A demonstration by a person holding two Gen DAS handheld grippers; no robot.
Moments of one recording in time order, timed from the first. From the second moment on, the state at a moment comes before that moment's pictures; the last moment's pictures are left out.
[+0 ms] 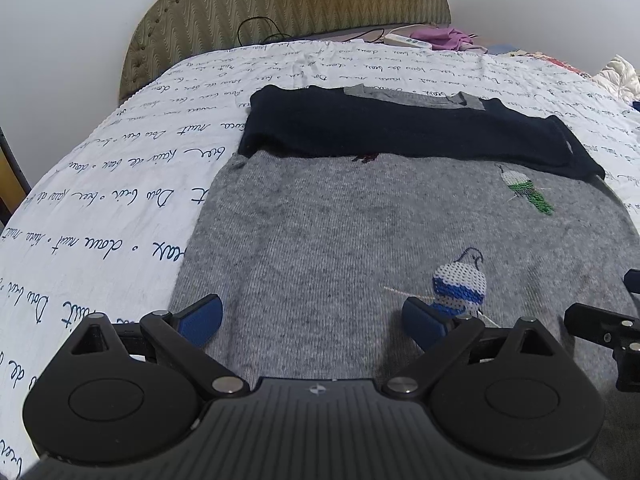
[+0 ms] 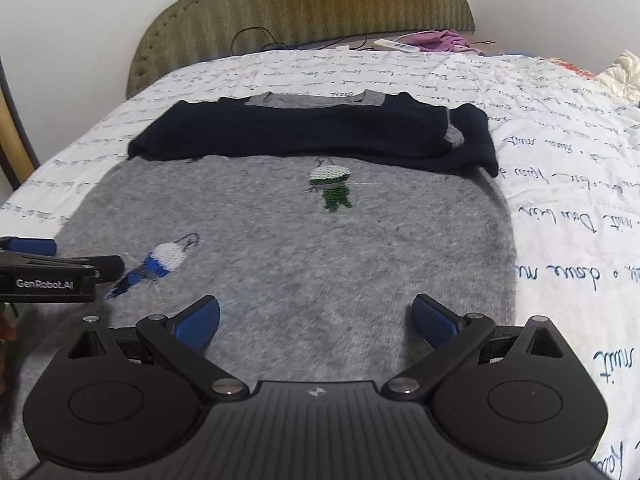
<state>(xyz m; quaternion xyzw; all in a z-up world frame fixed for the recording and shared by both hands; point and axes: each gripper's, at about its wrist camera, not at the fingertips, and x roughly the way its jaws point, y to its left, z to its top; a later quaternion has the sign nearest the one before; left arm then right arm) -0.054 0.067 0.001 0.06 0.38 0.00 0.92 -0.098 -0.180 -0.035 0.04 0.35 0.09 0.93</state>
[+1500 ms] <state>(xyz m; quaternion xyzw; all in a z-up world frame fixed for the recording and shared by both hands) -0.105 0.087 0.002 0.05 0.39 -0.01 0.92 -0.172 -0.169 -0.018 0.00 0.33 0.15 0.93</state>
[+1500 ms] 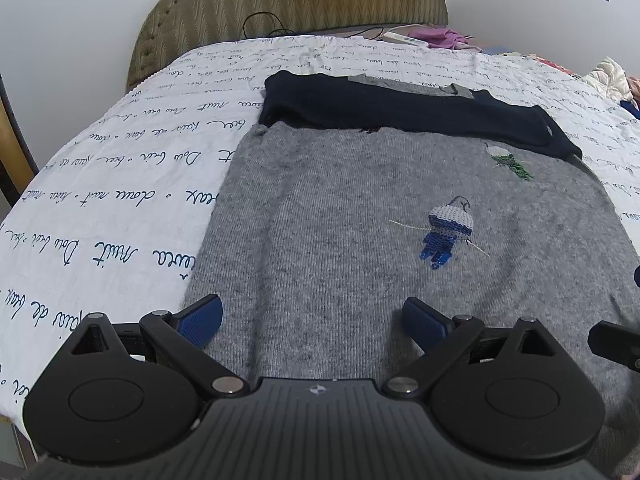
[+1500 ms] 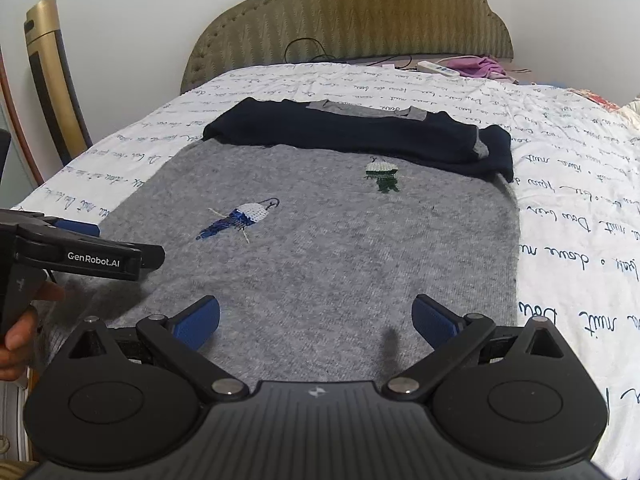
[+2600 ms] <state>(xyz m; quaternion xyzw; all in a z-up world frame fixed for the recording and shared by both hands) -0.142 0.122 0.011 0.06 0.37 -0.04 0.93 -0.193 -0.190 -0.017 0.04 0.33 0.17 0.93</state>
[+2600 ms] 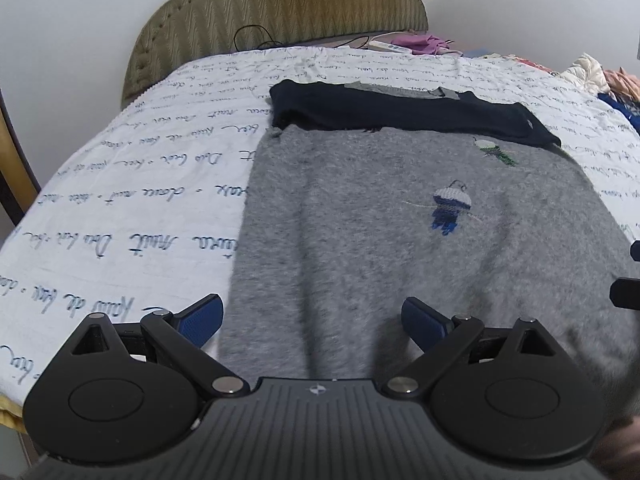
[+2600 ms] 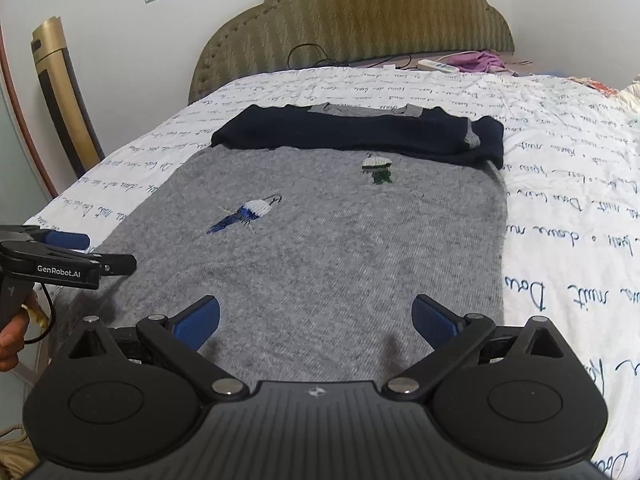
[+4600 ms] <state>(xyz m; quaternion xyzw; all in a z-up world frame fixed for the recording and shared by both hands) -0.153 0.156 -0.003 -0.08 0.42 -0.23 0.88 -0.197 -0.203 -0.048 0.13 0.38 0.31 0.86</state>
